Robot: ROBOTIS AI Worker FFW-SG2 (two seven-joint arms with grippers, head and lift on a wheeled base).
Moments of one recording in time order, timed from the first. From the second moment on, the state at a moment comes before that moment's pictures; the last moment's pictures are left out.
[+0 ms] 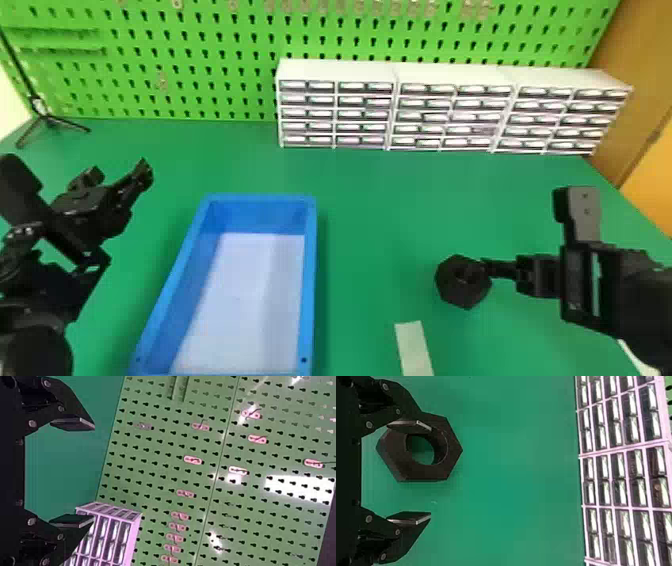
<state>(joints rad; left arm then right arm) 0.05 0.10 0.23 -1.89 0.35 0.29 -0.13 -0.06 -0.19 -0.17 -2.04 -0.10 1.32 0.29</state>
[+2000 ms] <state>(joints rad) 0.04 0.10 0.22 -1.87 0.35 0.29 -0.13 -0.19 -0.20 -0.03 -1.76 0.01 1.22 0.35</state>
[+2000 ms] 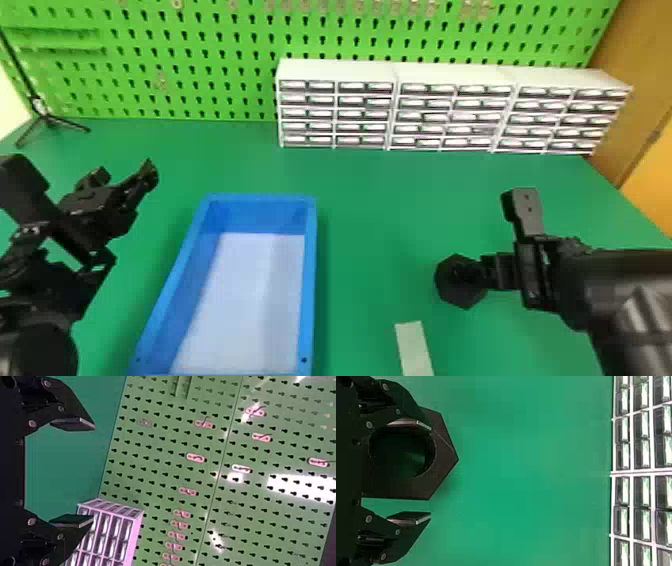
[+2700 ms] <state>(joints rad) 0.04 0.10 0.22 -1.87 0.35 0.29 -0.13 -0.19 -0.20 -0.02 -1.72 0.02 1.19 0.35</state>
